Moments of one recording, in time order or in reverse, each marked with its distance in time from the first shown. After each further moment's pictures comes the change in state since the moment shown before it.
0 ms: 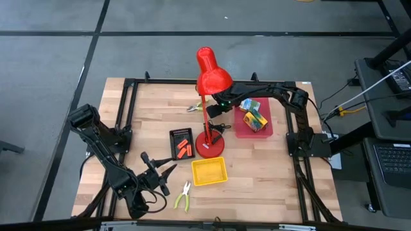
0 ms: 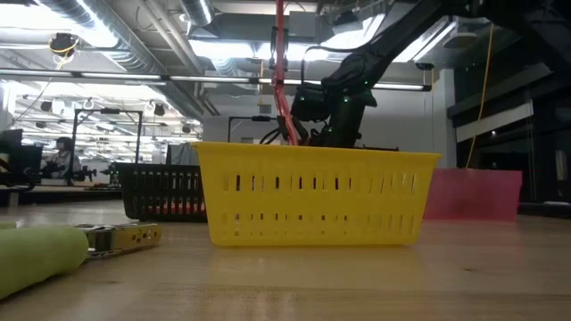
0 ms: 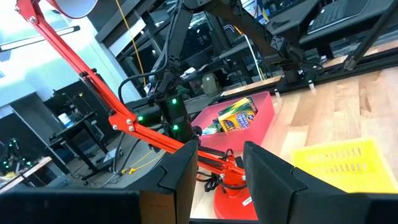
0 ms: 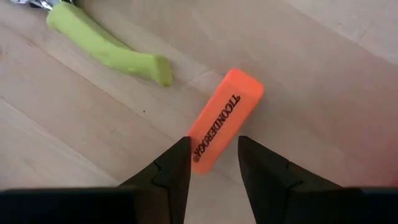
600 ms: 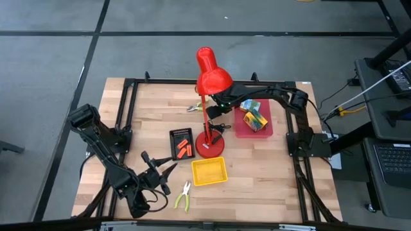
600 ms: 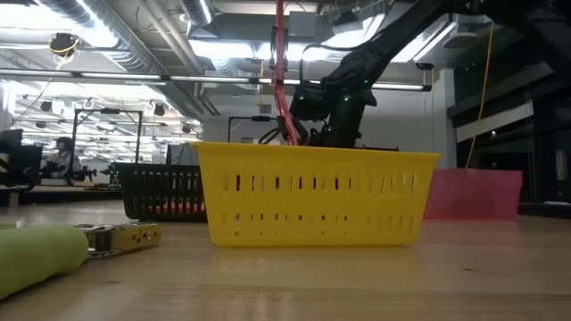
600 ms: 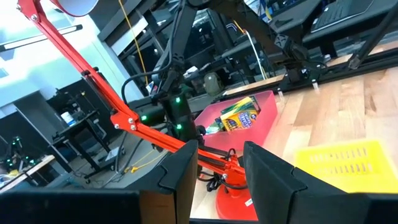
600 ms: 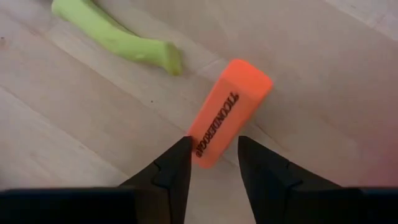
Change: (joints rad) left arm 0.009 0.000 0.000 -0.009 -0.001 -0.009; right arm 0.042 -0.005 -0.003 -0.002 -0.031 0.031
